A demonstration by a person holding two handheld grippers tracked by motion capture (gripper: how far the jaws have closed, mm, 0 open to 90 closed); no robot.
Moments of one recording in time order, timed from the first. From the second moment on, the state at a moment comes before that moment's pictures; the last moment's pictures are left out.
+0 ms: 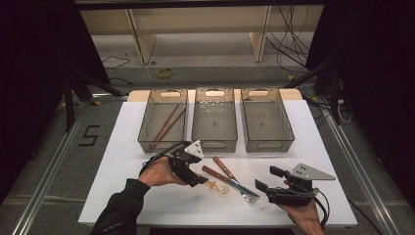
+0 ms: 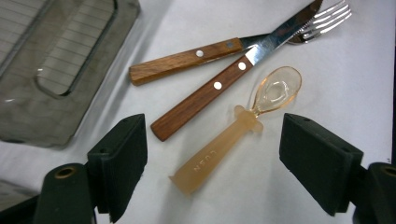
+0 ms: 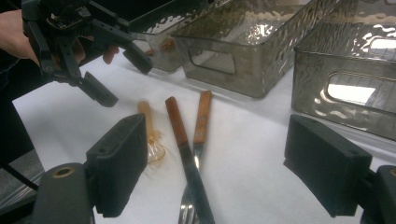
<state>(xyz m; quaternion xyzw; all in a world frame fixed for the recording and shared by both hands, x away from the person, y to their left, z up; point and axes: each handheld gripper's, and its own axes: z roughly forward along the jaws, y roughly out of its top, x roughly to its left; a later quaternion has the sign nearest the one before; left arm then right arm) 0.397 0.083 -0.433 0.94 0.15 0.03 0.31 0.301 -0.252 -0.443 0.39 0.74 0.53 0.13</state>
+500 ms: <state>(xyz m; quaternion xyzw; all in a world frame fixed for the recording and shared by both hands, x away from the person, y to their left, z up) 0.396 0.066 -0.454 0.96 0.11 0.03 0.27 0.300 -0.250 -0.444 0.39 0.74 0.52 0.13</state>
